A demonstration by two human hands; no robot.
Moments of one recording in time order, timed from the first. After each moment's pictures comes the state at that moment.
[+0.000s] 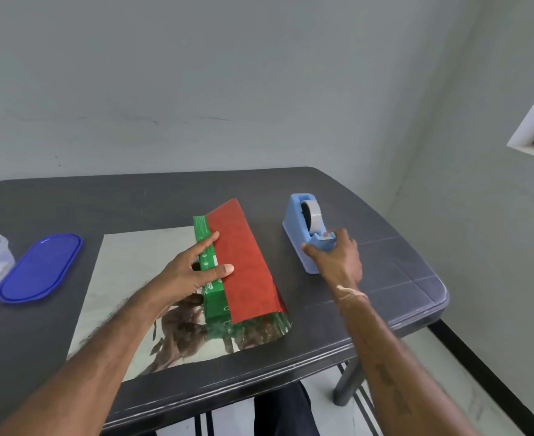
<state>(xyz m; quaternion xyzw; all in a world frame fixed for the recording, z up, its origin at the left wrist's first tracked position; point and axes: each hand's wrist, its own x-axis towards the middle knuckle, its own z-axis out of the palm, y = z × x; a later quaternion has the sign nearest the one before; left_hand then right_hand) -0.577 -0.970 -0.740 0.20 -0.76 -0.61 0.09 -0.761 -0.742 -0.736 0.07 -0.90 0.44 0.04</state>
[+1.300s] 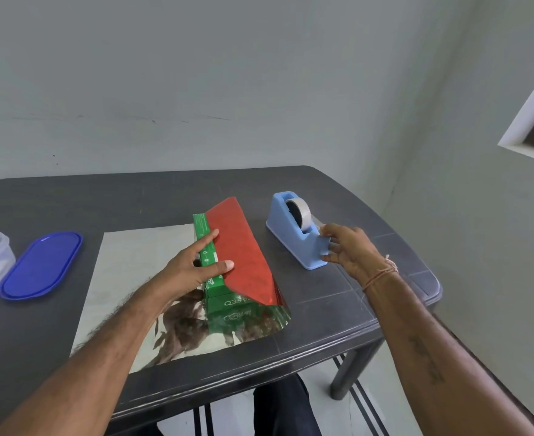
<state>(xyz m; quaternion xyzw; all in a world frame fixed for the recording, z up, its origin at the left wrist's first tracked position) -0.571 -0.967 -0.731 0.20 -0.76 -0.61 0.09 -0.794 -0.727 -0.700 -0.01 -0.73 0.65 -0.21</state>
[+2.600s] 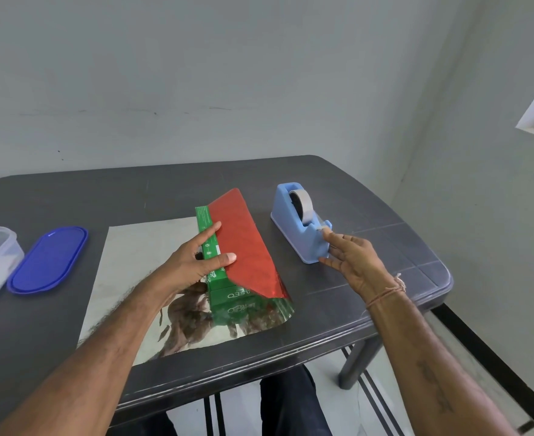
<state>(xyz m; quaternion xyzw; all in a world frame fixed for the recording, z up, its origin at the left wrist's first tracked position) -0.569 -0.965 -0.727 0.22 -0.76 -0.60 0.08 -0.771 -0.711 -0.733 0.03 -0.65 0.72 -0.24</state>
